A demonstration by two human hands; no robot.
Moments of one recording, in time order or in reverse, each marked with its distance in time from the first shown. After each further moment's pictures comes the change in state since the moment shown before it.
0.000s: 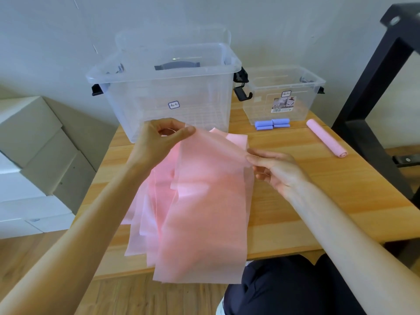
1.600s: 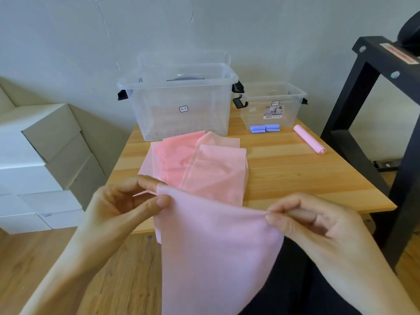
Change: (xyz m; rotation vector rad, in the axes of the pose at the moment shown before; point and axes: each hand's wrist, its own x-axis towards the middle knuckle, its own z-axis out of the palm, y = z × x) left_hand -0.217 0.016 -0.076 -0.224 -0.121 0.141; right_hand -0.255 0.005 -0.015 -0.446 -0.210 -0.521
